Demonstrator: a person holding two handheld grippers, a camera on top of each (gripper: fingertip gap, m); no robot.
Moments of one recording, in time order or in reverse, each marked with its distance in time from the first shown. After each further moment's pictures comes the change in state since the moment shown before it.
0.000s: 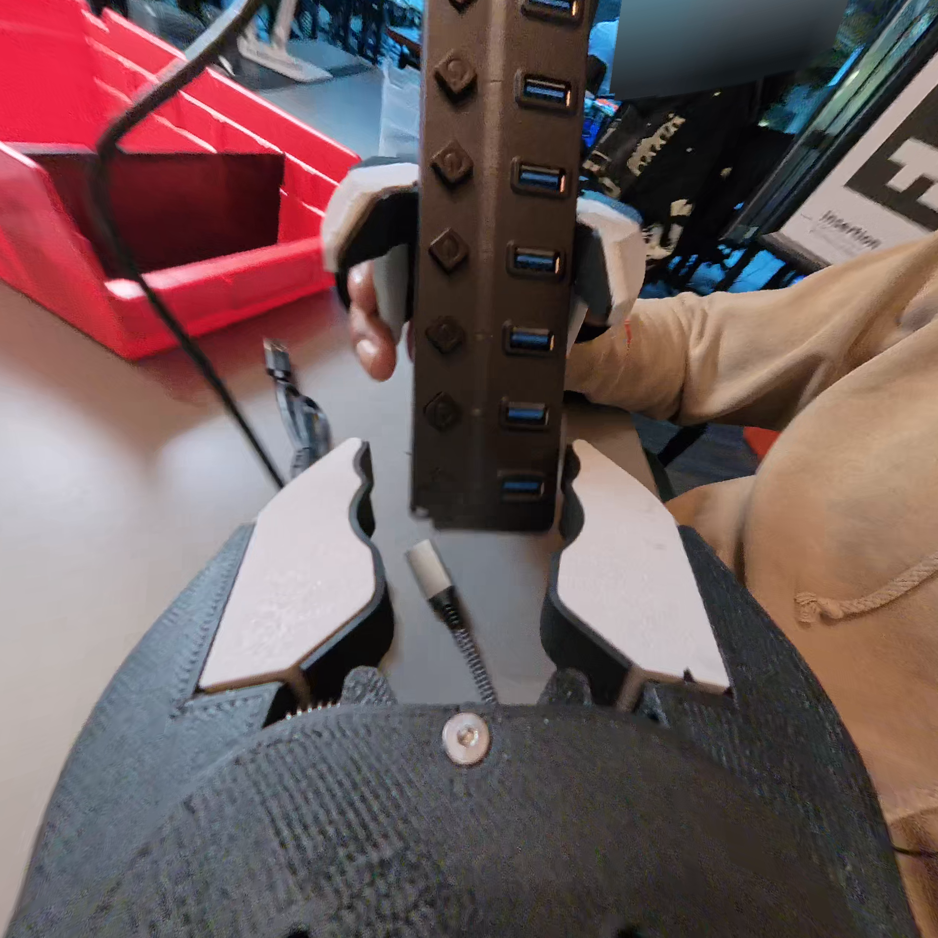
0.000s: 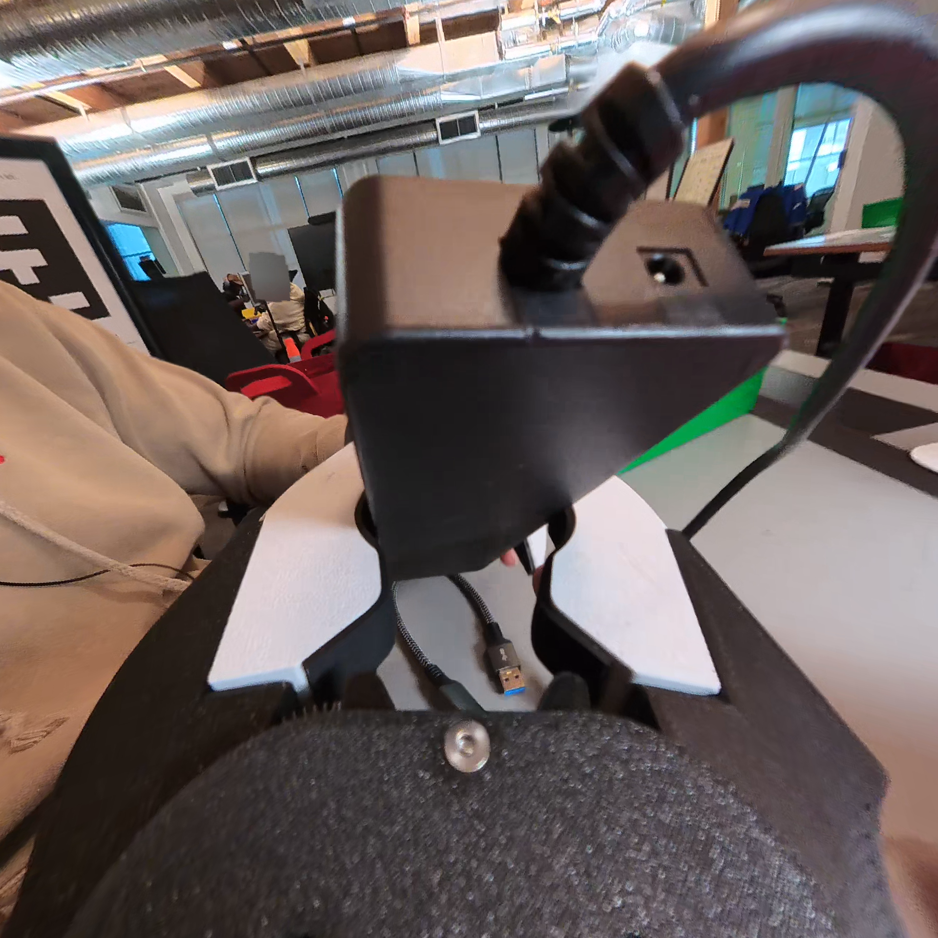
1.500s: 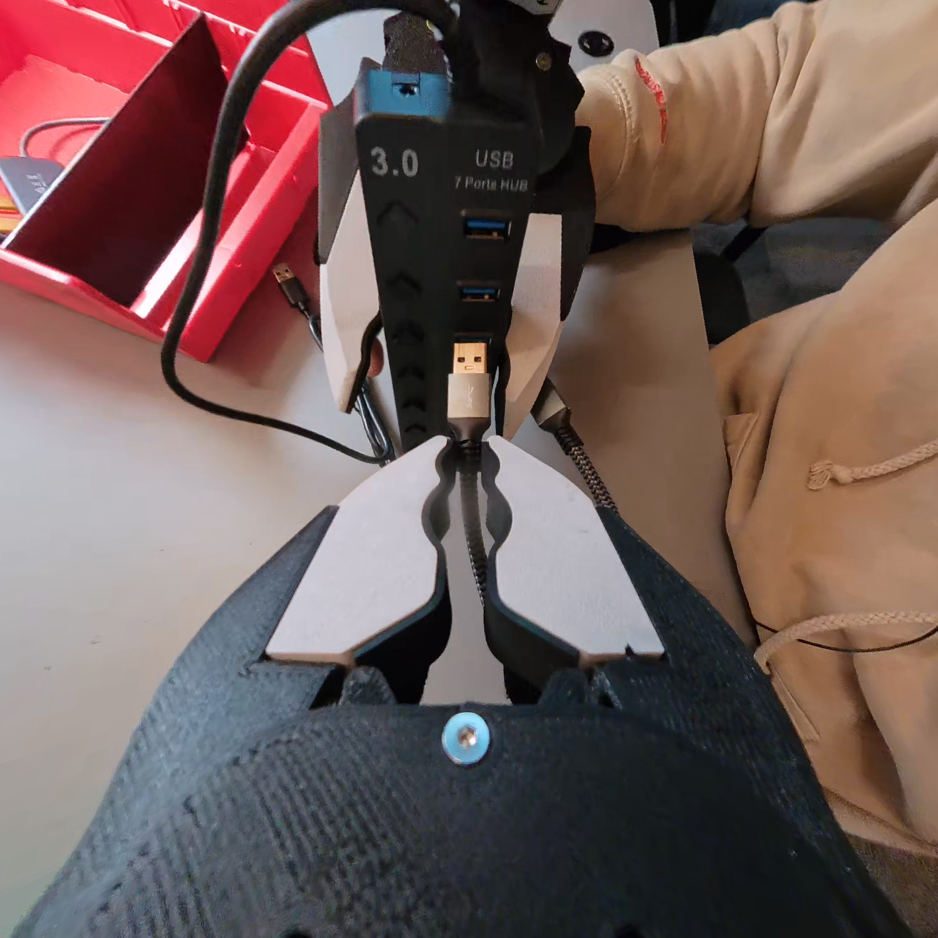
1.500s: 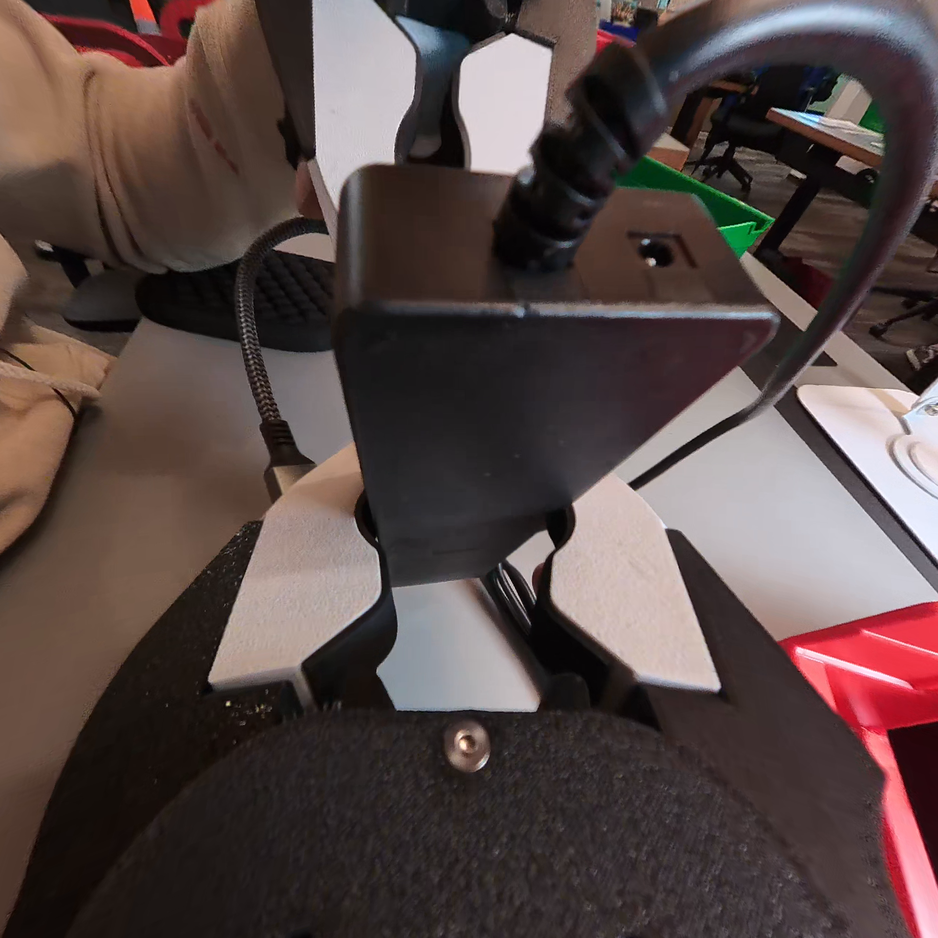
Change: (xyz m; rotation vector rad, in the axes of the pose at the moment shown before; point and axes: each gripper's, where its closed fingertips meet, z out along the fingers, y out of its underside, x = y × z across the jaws) left arm 0.004 -0.032 -0.015 -0.540 -0.048 0.257; right arm 0.017 0.048 -0.015 -0.422 0.092 -0.311
